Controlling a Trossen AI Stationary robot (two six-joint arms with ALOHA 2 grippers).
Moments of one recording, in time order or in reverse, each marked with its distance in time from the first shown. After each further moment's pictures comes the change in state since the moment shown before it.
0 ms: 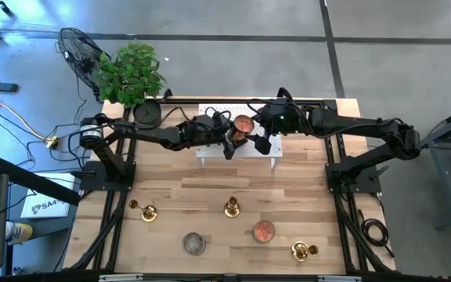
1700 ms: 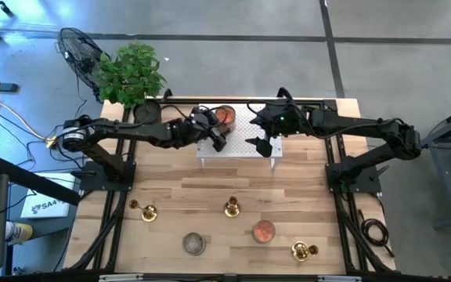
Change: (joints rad) left arm -0.002 -0.174 -0.003 -0.416 -0.356 -0.053; right arm 0.001 -0.002 0.002 -0.025 -0.054 0.008
